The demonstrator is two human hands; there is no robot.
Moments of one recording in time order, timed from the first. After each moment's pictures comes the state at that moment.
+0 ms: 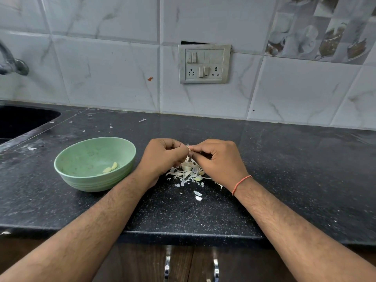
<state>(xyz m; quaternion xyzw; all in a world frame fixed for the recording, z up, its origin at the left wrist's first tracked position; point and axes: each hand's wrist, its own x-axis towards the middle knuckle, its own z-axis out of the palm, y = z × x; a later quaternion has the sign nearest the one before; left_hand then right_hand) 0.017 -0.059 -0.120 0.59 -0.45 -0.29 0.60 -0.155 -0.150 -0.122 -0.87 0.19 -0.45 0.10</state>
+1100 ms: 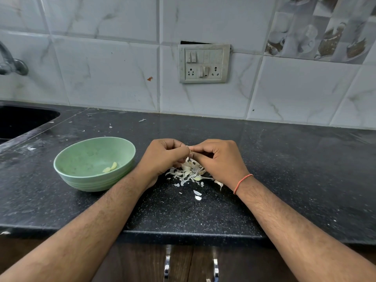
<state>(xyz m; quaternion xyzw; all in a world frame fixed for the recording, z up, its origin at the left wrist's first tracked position) 0.017 -0.059 -0.119 0.59 -0.46 -0.31 0.59 -0.158 -0.150 -0.120 -0.86 0.20 -0.43 0.17</state>
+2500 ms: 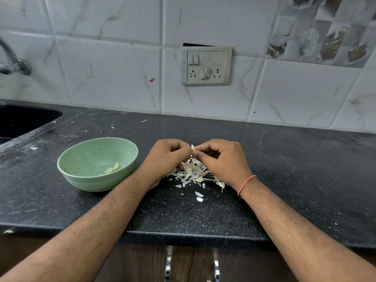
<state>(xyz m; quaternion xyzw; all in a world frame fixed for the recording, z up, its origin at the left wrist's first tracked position) 0.017 -0.059 -0.119 0.57 -0.50 -0.30 0.58 -0.162 -0.145 -0.116 -0.83 0.22 -0.45 0.23</state>
